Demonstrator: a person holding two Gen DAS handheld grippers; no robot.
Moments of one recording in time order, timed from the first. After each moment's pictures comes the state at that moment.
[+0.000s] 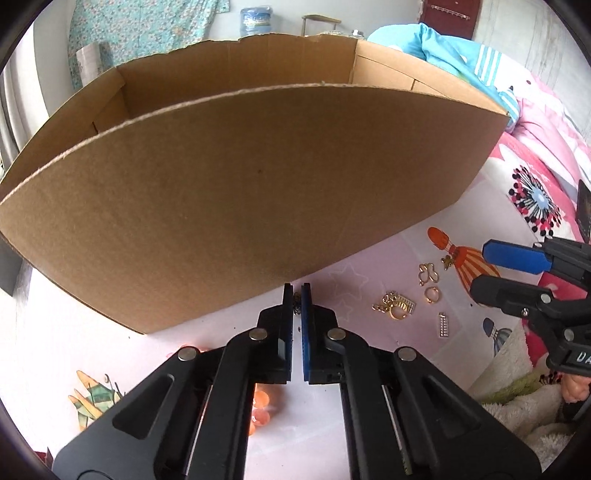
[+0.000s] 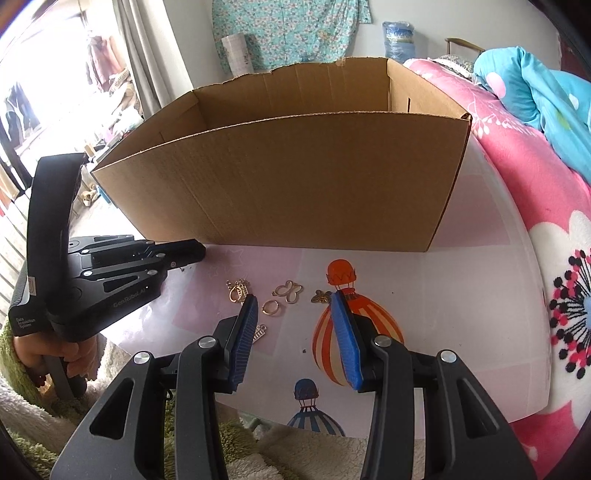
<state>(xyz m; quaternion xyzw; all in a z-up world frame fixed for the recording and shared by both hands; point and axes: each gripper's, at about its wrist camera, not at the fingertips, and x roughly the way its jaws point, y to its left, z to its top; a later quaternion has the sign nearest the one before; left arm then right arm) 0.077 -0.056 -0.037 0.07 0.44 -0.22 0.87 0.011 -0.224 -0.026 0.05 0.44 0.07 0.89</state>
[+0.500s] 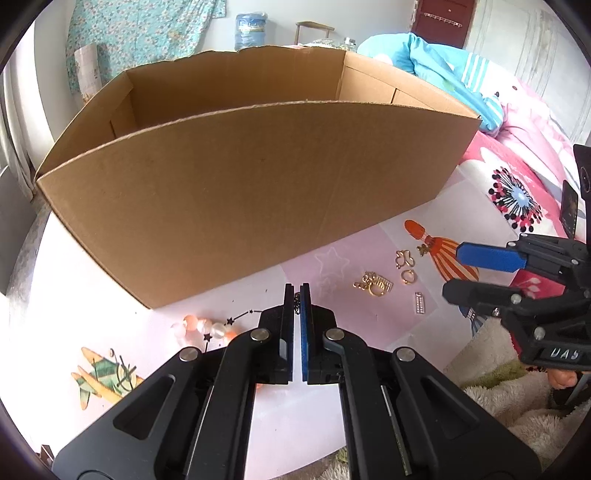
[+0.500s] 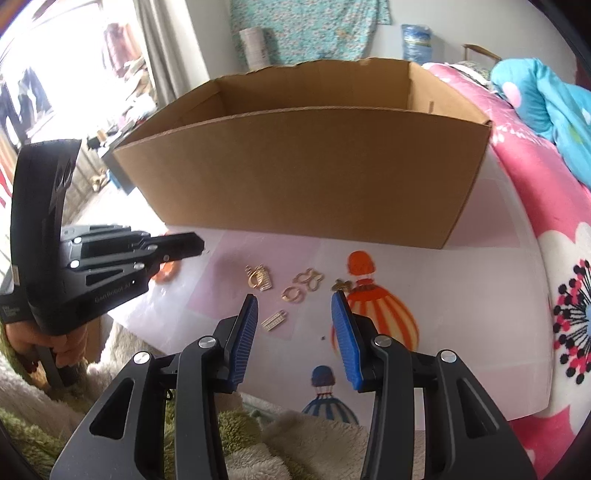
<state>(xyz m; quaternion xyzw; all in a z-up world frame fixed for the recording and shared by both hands) 0.054 -0.044 -0.026 0.05 0.44 -0.23 0.87 0.004 -0.207 -0.026 0.02 0.45 0.10 0.89</state>
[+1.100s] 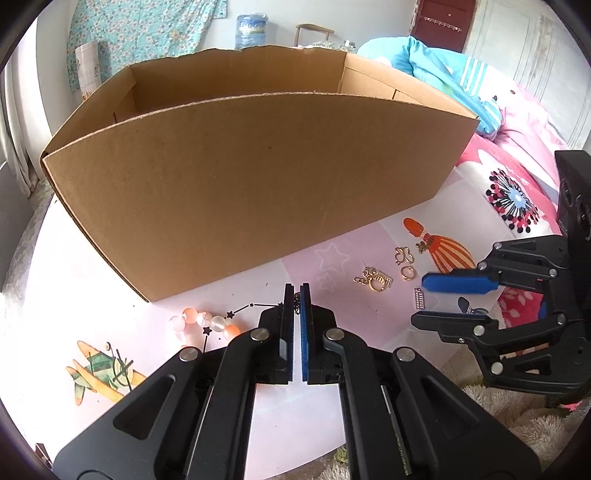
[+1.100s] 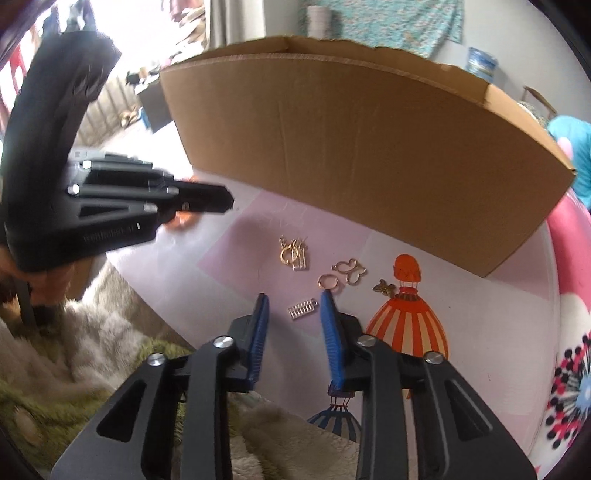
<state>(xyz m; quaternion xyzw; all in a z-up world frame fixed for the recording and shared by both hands) 0.054 -0.037 -0.031 0.04 0.43 -0.24 0.87 0.012 -0.179 -0.045 -0.10 0.46 0.18 0.86</state>
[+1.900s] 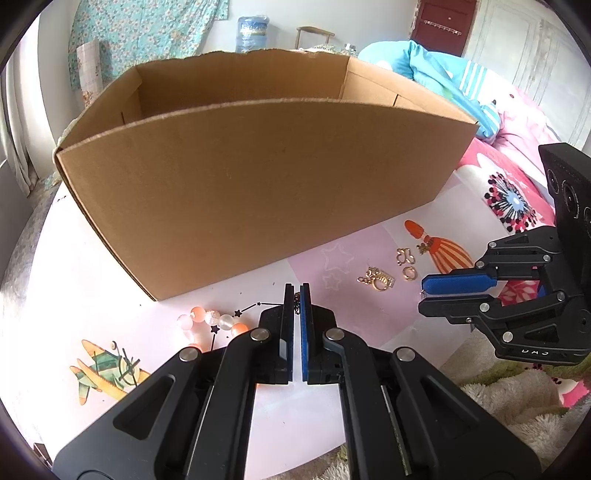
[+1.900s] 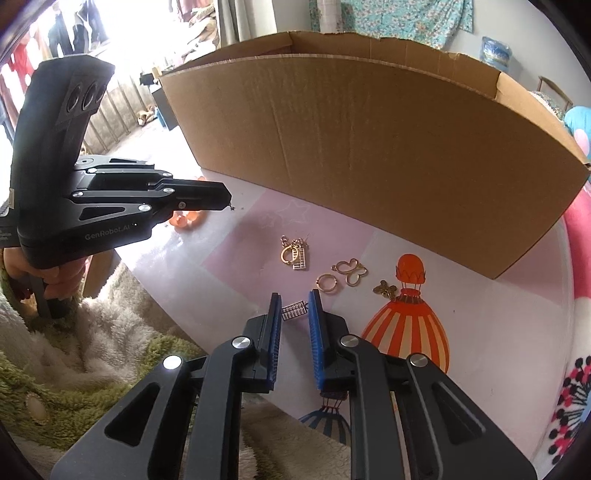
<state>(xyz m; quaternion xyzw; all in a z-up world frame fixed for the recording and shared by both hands) 0.051 -0.028 -0.026 0.04 0.43 -0.25 0.87 0.035 -0.212 -0.035 -0.07 0.48 0.21 0.85</state>
